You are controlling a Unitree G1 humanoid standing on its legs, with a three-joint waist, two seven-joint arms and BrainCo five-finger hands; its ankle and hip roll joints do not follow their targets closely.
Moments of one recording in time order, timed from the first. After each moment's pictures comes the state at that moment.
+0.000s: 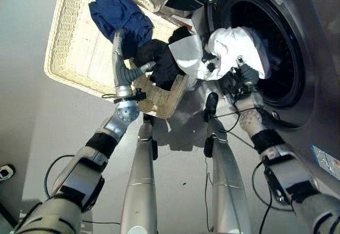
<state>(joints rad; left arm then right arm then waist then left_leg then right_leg) -0.85 0.48 -0.42 0.68 0.03 -0.50 0.83 -0.90 -0.41 0.17 0.83 1.17 -0.33 -0.14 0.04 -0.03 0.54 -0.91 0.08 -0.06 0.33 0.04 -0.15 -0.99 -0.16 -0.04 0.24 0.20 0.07</state>
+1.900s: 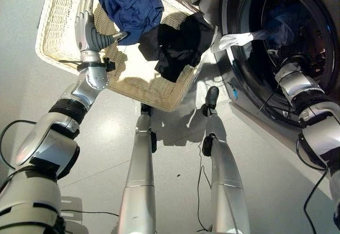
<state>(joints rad) -1.13 0.76 -0.63 0.89 0.04 -0.39 0.80 -1.27 -0.73 0.62 1.06 0.08 0.17 -0.62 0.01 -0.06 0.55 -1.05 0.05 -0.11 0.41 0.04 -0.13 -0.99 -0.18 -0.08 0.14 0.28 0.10</state>
